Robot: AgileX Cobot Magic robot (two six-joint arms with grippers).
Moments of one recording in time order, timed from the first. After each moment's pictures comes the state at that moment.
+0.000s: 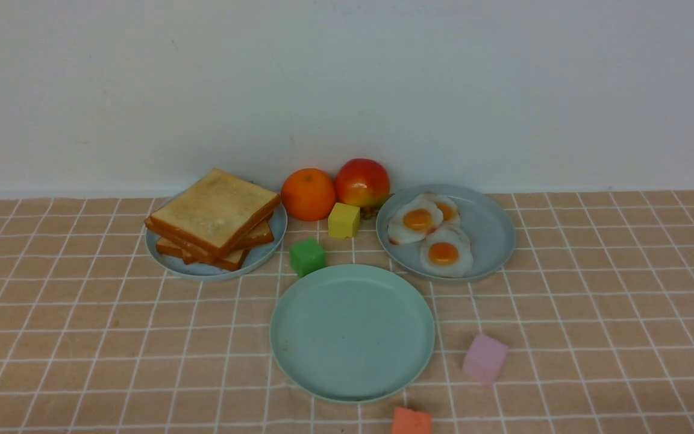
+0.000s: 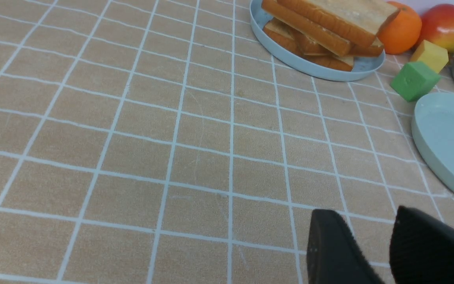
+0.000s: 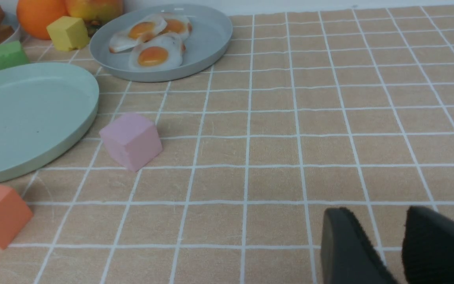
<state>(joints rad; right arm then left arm) 0.00 -0.01 0.01 0.23 0.40 -0.15 -0.05 -0.01 0.03 -0.06 0.37 -0.24</state>
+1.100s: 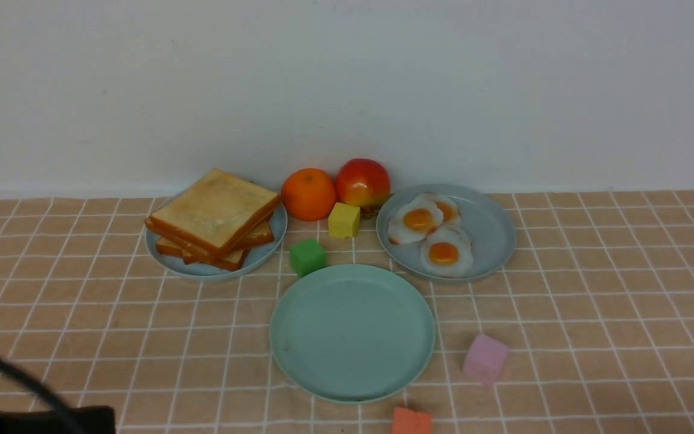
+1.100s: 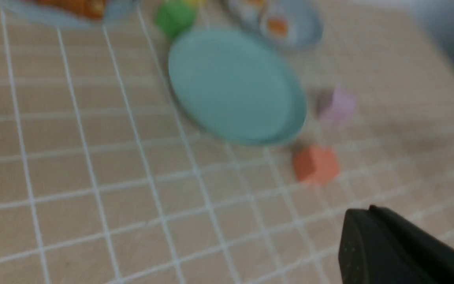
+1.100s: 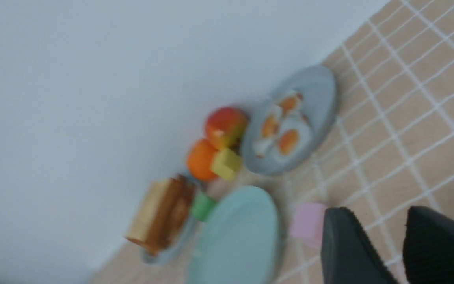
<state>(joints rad) 0.00 -0.01 0.02 0.92 0.29 0.00 -0.25 0.55 -0.50 -0.53 0.68 0.13</state>
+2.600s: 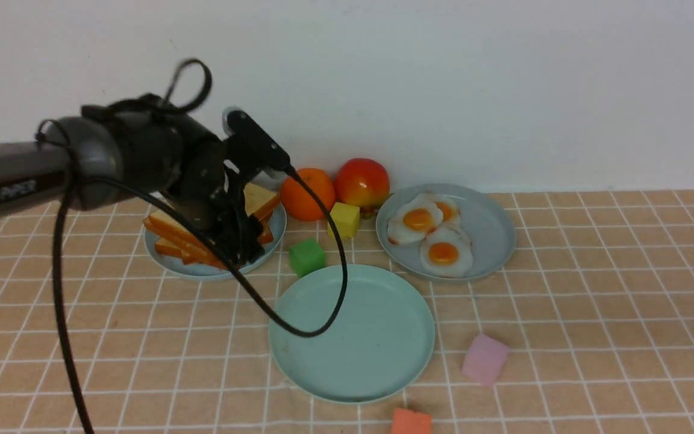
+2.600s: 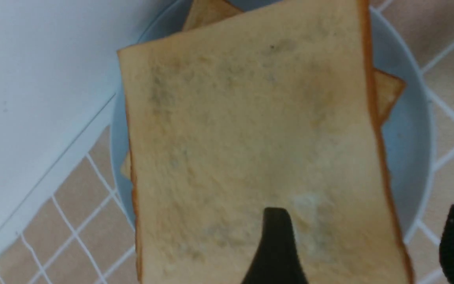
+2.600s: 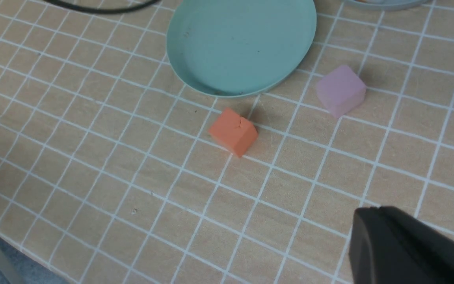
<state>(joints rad) 0.18 0.69 -0.77 0.46 0.99 -0.29 -0.36 1.96 -1.43 0.41 0.53 0.15</state>
